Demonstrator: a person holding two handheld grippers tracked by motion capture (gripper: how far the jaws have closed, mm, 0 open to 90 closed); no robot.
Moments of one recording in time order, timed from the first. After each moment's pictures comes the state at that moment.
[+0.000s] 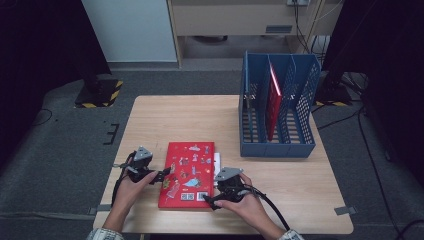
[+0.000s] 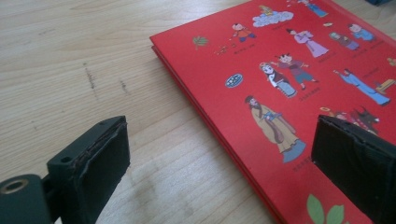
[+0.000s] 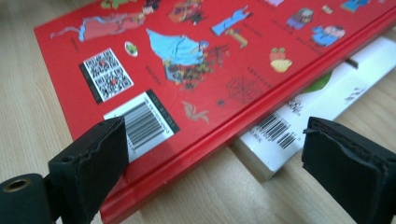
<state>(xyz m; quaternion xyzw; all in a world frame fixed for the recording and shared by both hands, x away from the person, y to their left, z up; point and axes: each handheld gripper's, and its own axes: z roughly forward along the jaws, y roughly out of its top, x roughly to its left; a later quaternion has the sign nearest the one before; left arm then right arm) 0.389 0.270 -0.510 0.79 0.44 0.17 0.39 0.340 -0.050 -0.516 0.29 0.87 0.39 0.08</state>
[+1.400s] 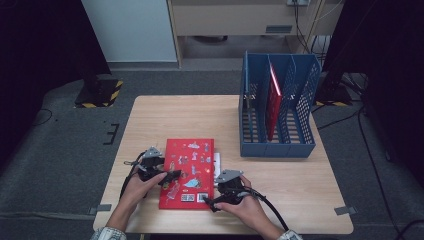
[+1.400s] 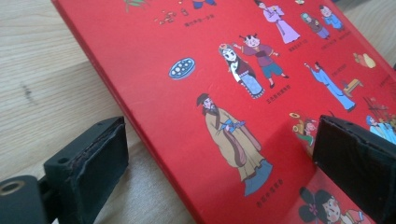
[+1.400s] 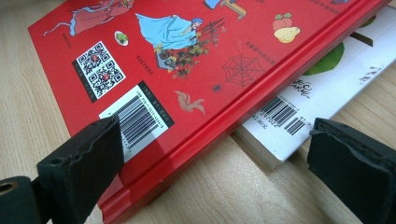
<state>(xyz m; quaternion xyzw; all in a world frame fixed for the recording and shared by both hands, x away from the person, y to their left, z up) 0.402 0.249 -0.525 0.80 0.42 0.09 0.41 0.340 -0.052 -0.531 0.30 0.86 0.40 0.08</state>
